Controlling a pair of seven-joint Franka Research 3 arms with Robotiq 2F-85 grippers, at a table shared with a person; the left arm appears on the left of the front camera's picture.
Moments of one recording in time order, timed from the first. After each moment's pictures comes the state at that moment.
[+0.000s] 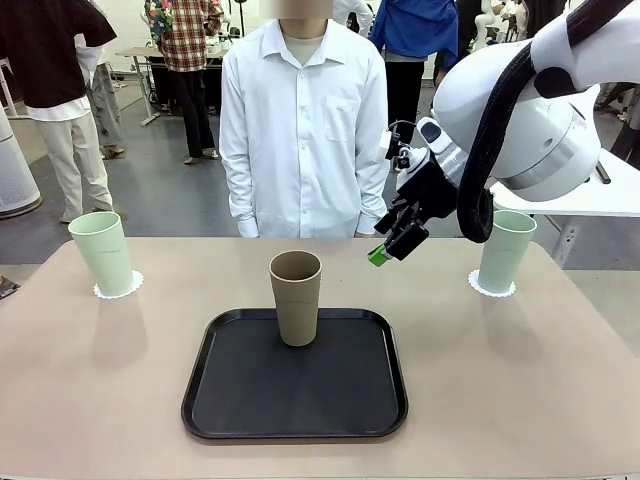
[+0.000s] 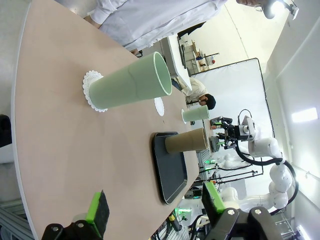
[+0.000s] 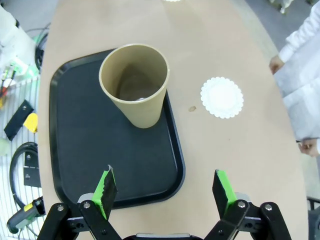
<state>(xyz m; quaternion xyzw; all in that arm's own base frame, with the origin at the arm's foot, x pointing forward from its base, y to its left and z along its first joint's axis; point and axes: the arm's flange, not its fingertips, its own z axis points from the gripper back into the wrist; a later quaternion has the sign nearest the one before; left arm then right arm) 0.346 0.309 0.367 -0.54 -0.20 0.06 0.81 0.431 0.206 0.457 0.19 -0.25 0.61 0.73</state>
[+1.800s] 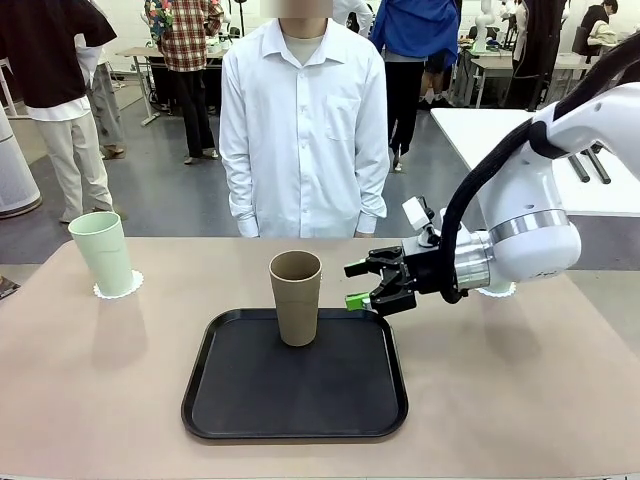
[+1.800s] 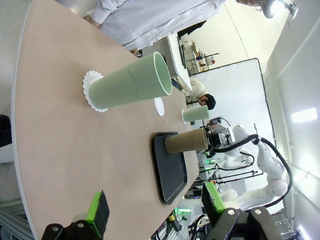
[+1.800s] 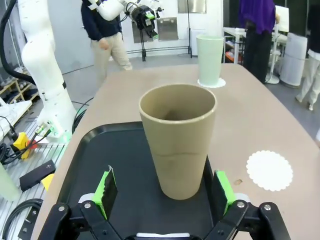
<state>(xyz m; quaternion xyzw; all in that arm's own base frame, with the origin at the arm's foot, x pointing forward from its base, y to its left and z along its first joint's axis) 0.346 0.308 0.367 -0.54 -0.20 0.06 0.81 0.425 0.193 0.305 0.44 -0.40 0.54 0.59</state>
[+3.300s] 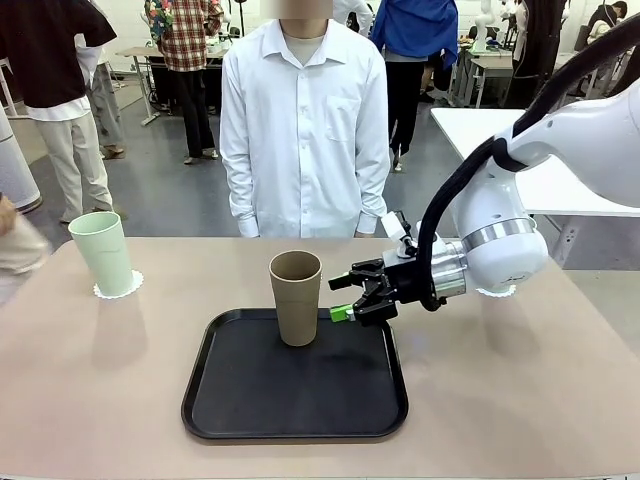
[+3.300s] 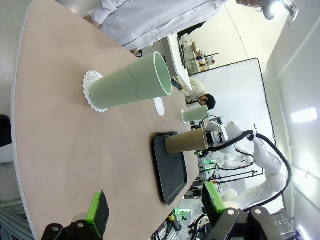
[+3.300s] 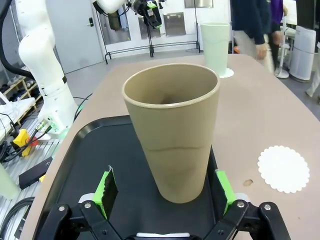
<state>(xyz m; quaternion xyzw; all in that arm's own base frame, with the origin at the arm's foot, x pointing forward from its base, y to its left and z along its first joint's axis) 0.346 0.308 0.367 -0.54 -0.20 0.06 0.81 0.440 0.220 0.276 0.46 -0.38 0.55 0.59</state>
